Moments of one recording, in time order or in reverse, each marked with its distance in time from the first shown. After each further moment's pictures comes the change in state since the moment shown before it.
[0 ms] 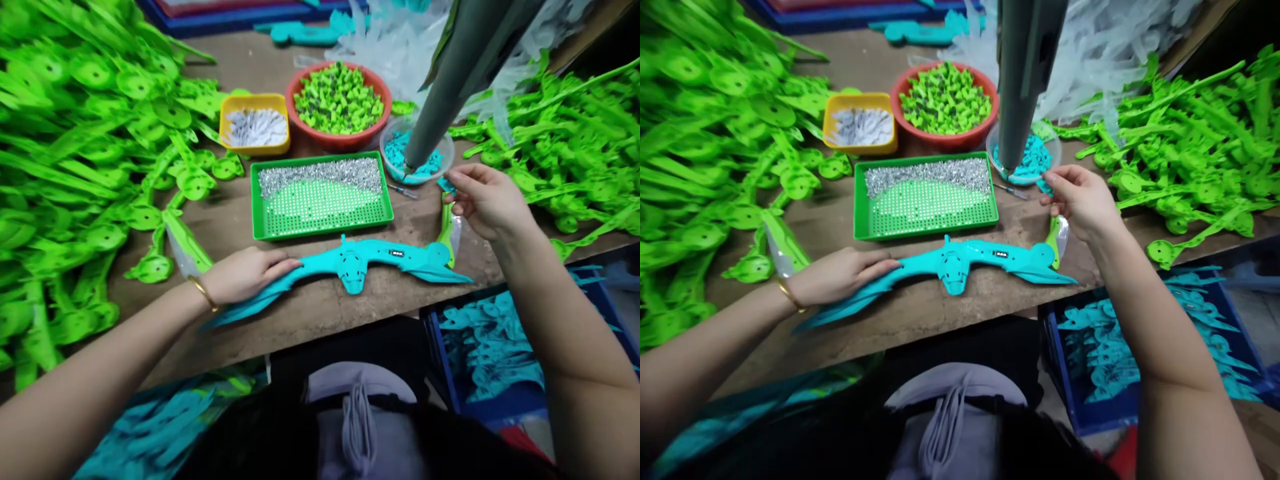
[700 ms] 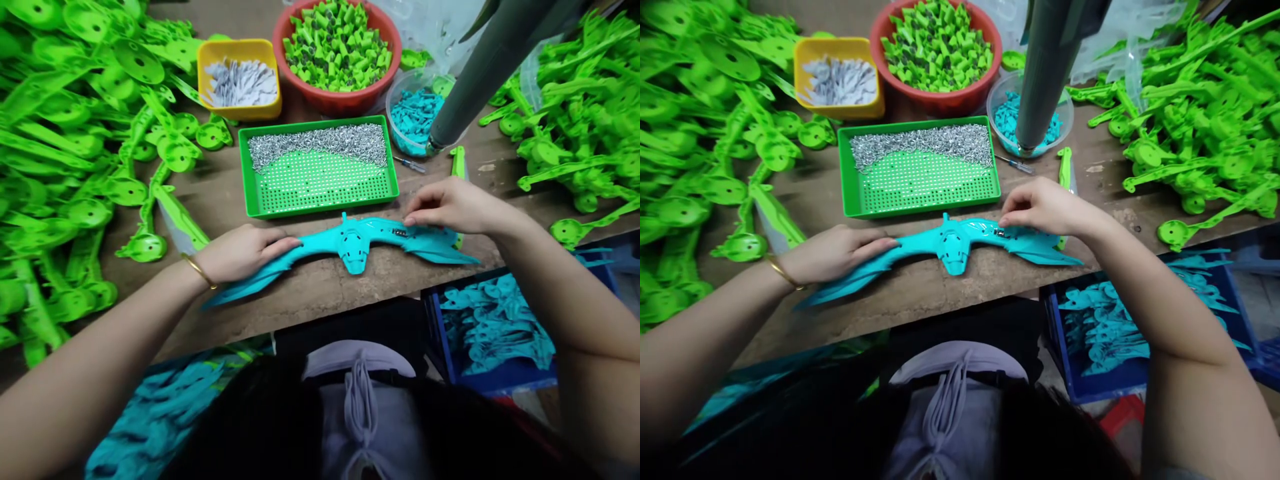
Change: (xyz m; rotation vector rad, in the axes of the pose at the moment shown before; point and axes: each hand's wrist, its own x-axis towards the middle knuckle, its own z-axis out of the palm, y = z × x) left_hand 0.004 -0.004 0.004 -0.015 0.002 0.001; right_hand -0.019 -0.010 0.034 -0.696 -0.634 -0.032
